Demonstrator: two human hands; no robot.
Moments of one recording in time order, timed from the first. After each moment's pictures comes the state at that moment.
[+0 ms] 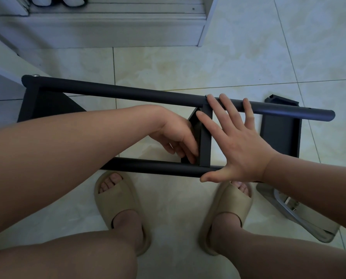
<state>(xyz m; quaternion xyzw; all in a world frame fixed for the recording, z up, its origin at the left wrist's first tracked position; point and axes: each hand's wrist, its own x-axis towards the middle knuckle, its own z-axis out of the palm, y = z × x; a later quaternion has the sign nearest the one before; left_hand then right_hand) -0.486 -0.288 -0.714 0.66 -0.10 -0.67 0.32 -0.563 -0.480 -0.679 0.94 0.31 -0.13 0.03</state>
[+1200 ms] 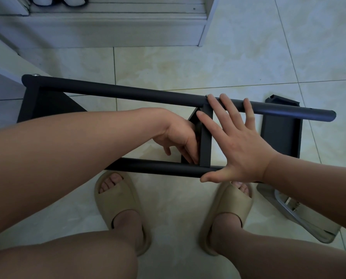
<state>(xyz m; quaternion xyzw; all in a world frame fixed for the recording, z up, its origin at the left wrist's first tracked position) -0.493 -0.293 -0.707 0.64 -0.10 -0.69 0.33 -0.563 -0.480 -0.681 0.94 0.31 -0.12 0.02</state>
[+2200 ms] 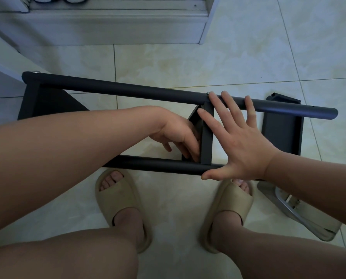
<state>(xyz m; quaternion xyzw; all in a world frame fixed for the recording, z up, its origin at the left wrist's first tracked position) -0.494 -0.286 -0.710 0.66 -0.12 -0.67 0.33 -0.563 -0.480 -0.680 0.94 0.31 -0.12 0.03</state>
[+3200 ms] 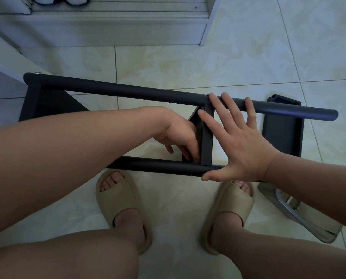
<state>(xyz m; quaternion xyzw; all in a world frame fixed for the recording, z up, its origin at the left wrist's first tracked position) -0.494 -0.291 -0.708 0.66 -0.13 -0.68 0.30 -0.563 -0.478 -0.680 0.94 0.31 -0.13 0.03</state>
